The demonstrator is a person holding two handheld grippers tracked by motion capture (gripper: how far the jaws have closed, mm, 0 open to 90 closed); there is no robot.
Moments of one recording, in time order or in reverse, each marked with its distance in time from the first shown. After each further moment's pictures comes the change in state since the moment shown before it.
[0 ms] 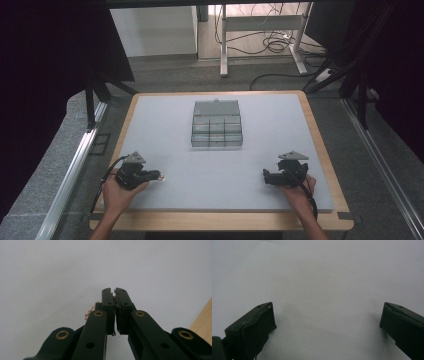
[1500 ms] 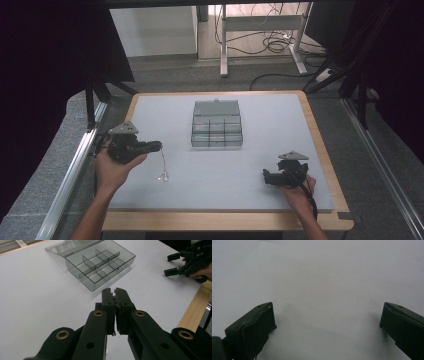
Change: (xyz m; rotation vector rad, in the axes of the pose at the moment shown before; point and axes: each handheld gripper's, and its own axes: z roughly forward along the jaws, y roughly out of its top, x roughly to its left) left arm -0.013 0.087 -0.064 -0.177 -0.037 0.064; right arm 0.000 0.000 0.000 -0.002 0.001 -0.001
